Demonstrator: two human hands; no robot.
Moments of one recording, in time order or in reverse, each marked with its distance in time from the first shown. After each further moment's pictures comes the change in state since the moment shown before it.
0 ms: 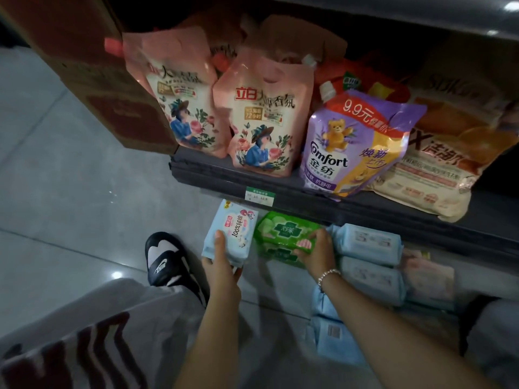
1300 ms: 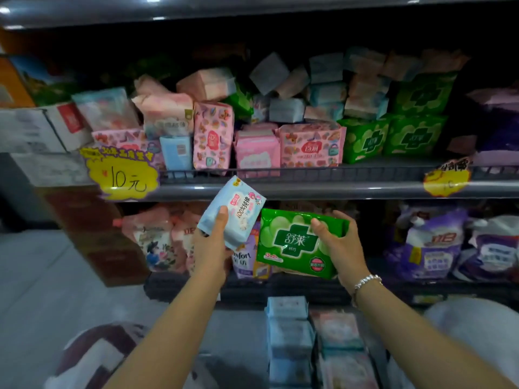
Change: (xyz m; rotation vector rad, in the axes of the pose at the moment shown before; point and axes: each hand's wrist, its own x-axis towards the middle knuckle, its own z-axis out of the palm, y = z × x) left_hand -0.298 0.119 0.102 0.182 -0.624 0.645; right_hand -0.147 -0.117 -0.339 0.902 0.329 -0.214
